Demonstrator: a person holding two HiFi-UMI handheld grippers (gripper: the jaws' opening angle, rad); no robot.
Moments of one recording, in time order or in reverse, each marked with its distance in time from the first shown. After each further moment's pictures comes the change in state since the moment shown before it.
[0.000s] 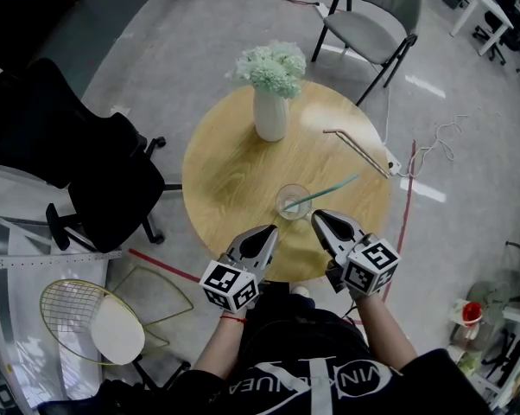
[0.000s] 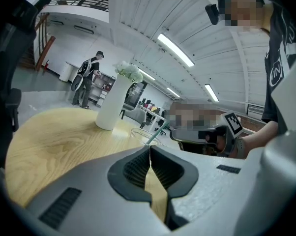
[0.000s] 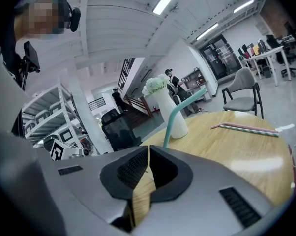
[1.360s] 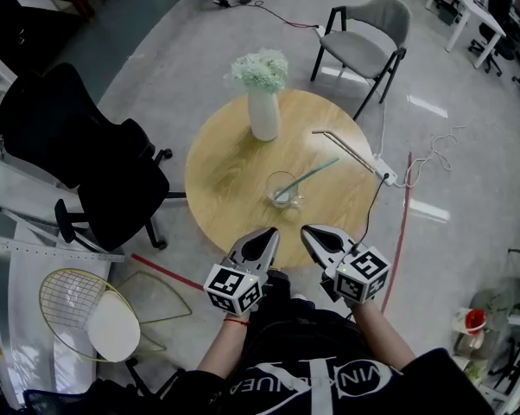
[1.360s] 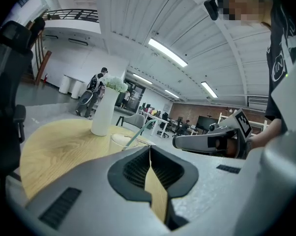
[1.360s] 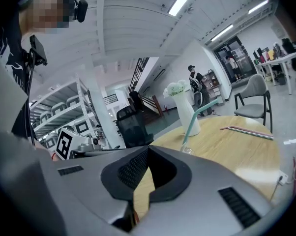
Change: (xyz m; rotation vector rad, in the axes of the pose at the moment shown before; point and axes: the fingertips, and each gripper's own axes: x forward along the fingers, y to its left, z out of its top) left arm -0.030 -0.070 -0.002 0.094 -0.055 0.044; right arm -0.064 0.061 -0.020 -0.110 0.008 0.112
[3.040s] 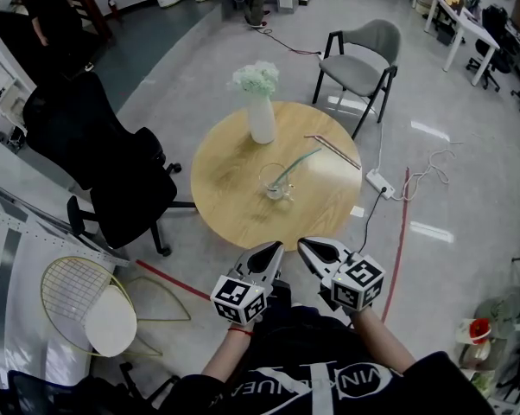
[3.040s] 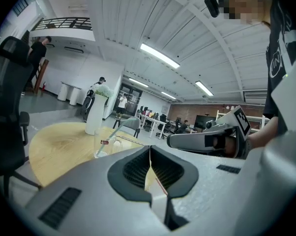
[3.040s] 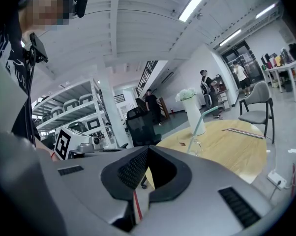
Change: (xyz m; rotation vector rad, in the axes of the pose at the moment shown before) left arm -0.050 -0.095 -0.023 0.064 -0.040 0.007; right arm -0.080 0.062 -0.021 -0.072 -0.022 0.062
